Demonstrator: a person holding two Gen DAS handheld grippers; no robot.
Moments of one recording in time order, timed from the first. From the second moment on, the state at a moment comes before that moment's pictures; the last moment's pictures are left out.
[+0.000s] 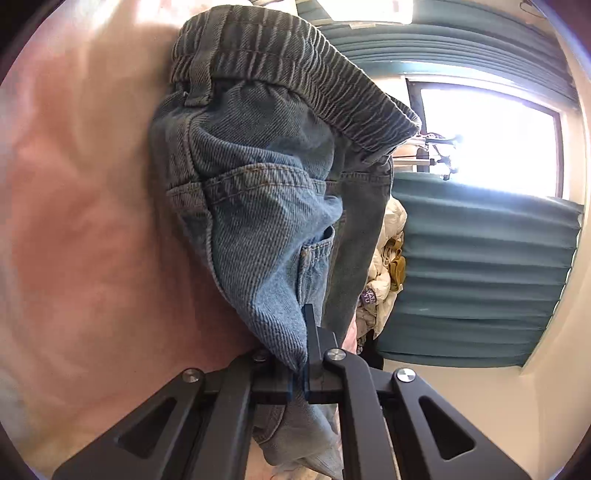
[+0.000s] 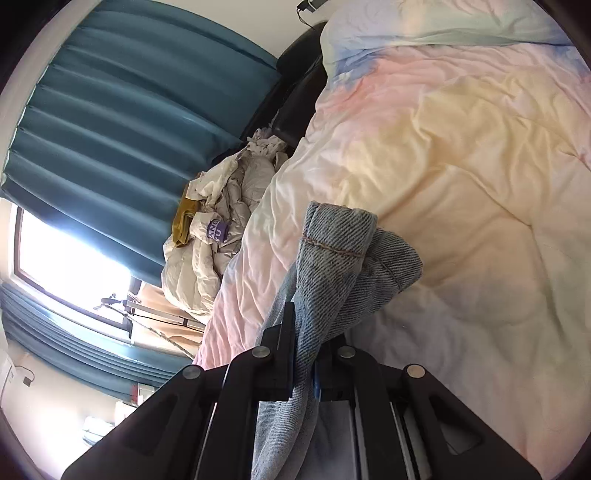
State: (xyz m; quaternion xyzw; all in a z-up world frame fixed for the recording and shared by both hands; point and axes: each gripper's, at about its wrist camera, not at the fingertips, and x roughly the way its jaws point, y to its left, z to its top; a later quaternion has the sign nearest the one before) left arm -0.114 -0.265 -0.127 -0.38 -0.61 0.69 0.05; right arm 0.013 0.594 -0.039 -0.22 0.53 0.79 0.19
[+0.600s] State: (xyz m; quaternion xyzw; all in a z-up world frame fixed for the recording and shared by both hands) left arm -0.072 -0.241 -0.061 -0.39 -0.43 0.81 -0.02; right arm 0.078 0.588 -0.114 -0.29 0.57 0.73 0.24
